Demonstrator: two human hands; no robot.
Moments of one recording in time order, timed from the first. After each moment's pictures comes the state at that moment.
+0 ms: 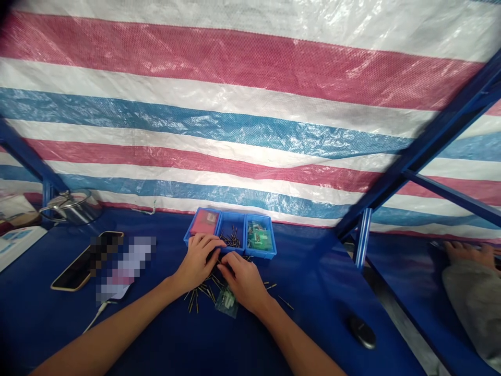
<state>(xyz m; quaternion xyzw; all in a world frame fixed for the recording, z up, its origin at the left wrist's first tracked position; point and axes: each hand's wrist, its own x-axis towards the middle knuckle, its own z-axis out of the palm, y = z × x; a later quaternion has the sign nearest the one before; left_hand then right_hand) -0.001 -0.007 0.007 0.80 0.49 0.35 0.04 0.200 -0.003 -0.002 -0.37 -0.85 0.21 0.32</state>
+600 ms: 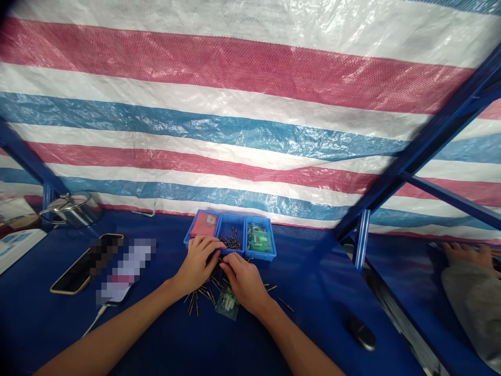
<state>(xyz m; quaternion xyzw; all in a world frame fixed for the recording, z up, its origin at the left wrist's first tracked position) 0.000 -0.008 0.008 0.80 0.49 0.36 0.04 0.202 0.000 -0.005 -0.36 -0.84 0.22 0.33</state>
